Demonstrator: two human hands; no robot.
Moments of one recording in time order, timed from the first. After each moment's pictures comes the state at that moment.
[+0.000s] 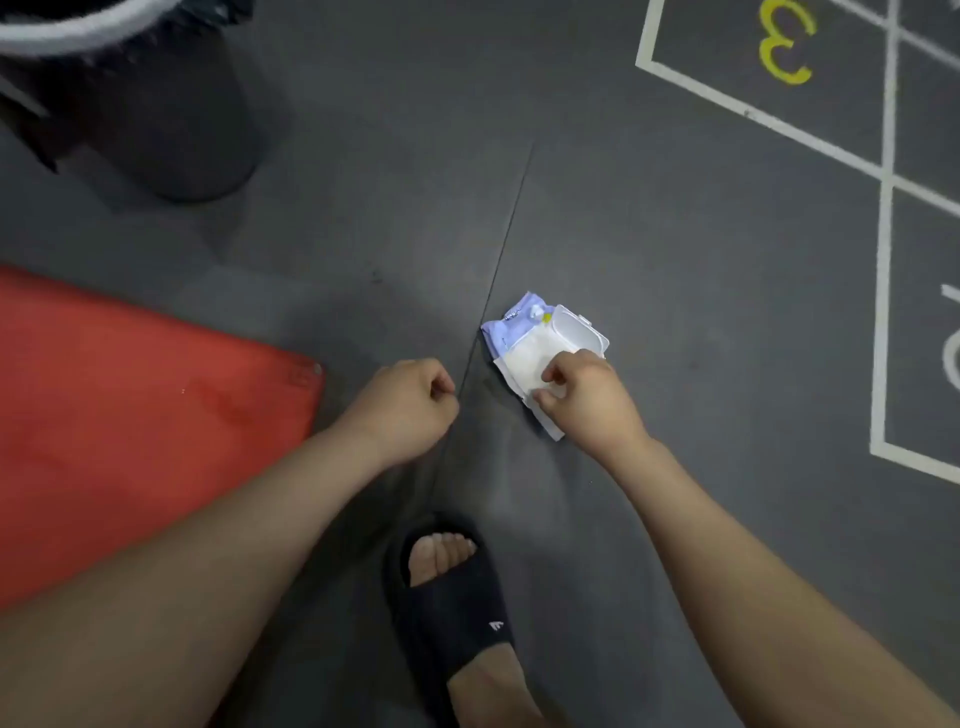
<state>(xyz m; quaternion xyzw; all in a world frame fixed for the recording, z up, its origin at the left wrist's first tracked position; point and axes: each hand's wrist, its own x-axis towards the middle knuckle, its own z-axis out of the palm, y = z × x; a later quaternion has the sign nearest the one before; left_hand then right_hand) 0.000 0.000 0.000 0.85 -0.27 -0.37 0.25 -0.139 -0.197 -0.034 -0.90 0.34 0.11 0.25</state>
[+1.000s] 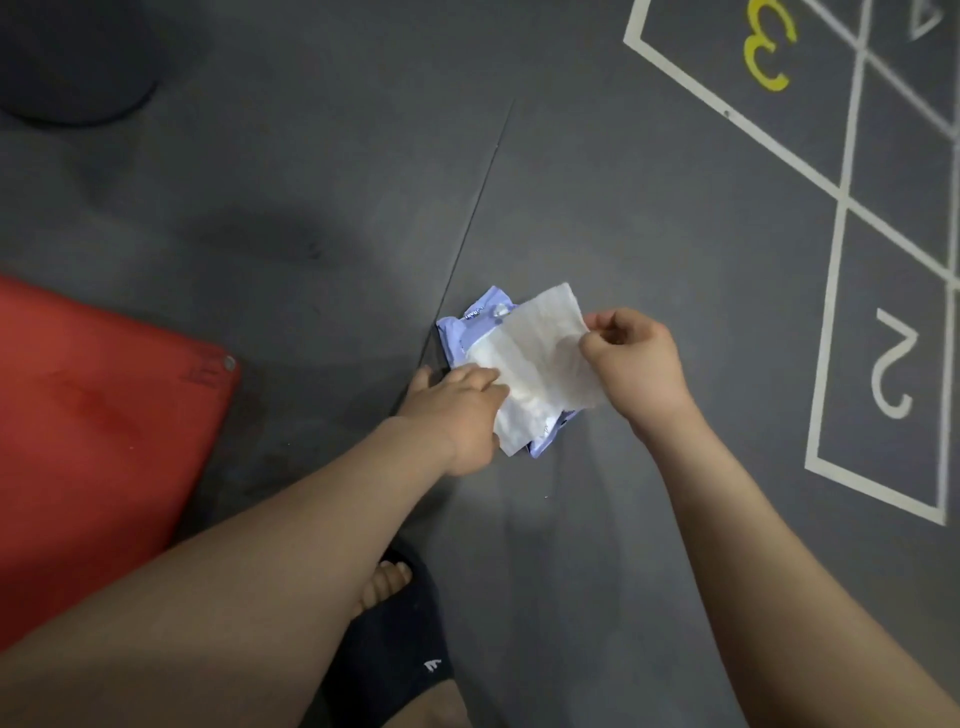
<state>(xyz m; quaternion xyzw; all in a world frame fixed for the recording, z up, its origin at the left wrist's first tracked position) -0.038 -0.089 -0.050 0.76 -0.48 -0.43 0.08 -0.119 -0.255 0.018 -0.76 0.52 -0.01 0.38</state>
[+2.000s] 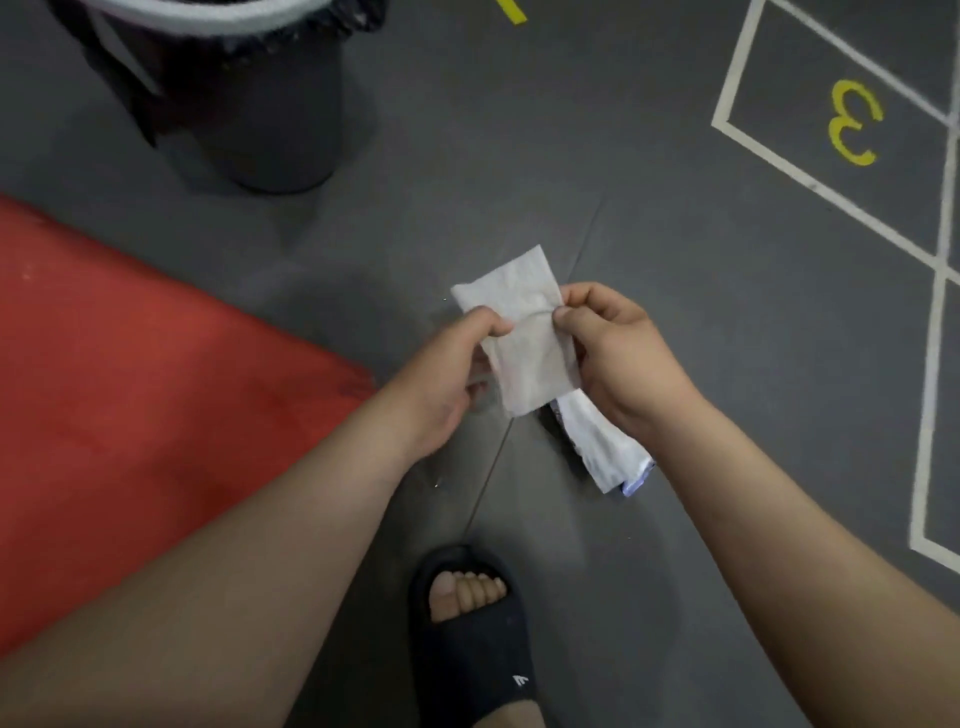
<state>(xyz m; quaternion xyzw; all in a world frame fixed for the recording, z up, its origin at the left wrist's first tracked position) 0.044 0.000 0.019 0.54 0.11 -0.49 0.68 -0.017 -0.145 0.051 -0.66 0.37 0.00 0.65</state>
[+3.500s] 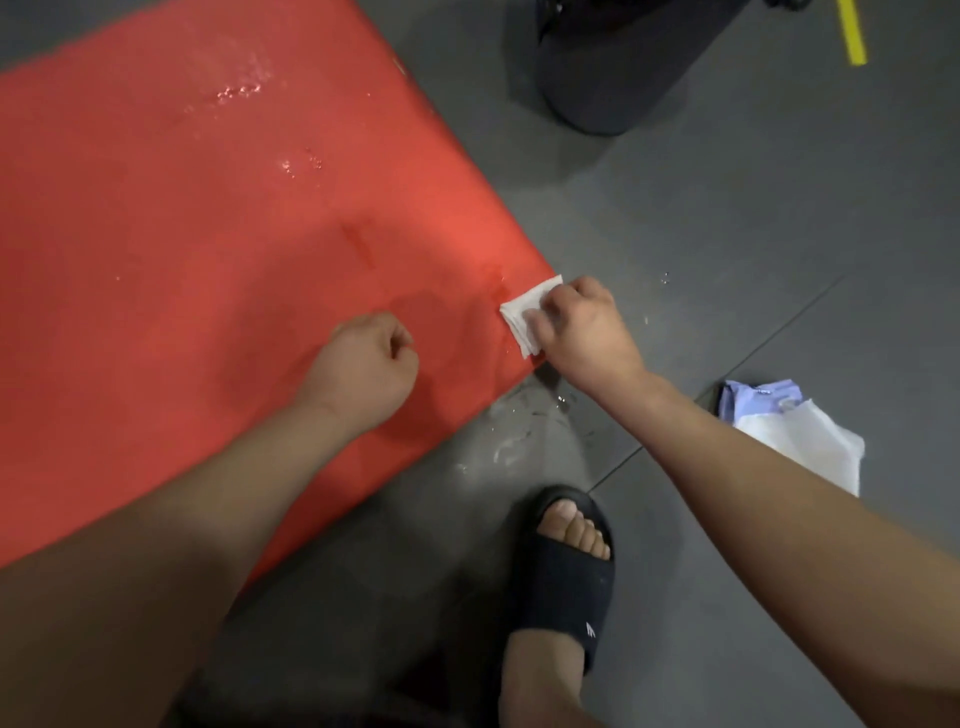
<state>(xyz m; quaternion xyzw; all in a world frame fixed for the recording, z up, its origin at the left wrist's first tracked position) -0.013 0.276 -0.027 0.92 0.06 -0.19 0.34 0.033 0.022 -0.069 -0.97 -0.03 0.10 0.20</state>
